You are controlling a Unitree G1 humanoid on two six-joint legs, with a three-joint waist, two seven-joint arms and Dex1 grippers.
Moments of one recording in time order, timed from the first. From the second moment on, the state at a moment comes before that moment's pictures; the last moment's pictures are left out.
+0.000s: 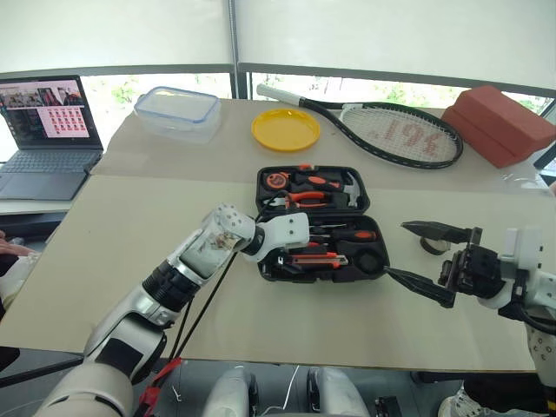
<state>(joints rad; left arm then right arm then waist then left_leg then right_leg) -0.78 0.45 -0.55 0.04 -0.02 0.58 -1.15 0.05 -0.75 -0.34 -0.31 0.68 0.09 1.13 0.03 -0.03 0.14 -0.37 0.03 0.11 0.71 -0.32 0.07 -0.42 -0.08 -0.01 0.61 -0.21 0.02</state>
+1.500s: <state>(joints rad) -0.57 0.39 -0.34 0.21 -0.08 0.13 -1.12 0.06 -0.73 -0.33 -0.32 0.67 0.10 1.10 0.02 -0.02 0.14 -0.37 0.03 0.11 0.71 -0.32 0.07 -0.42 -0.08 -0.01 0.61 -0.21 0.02</state>
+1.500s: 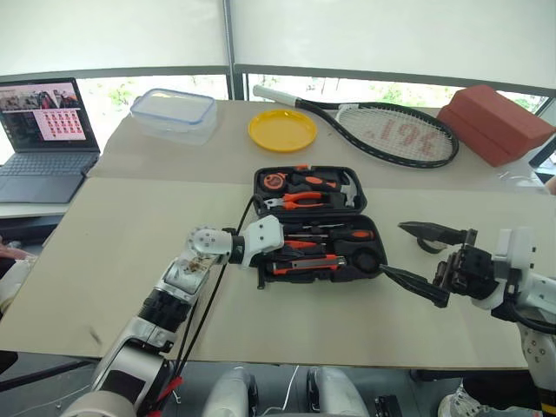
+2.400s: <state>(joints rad) -0.44 0.50 0.03 0.01 -0.47 0.25 -1.18 0.17 -0.69 -0.52 -0.15 0.63 0.07 1.03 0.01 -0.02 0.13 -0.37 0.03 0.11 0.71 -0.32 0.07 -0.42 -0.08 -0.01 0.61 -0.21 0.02</state>
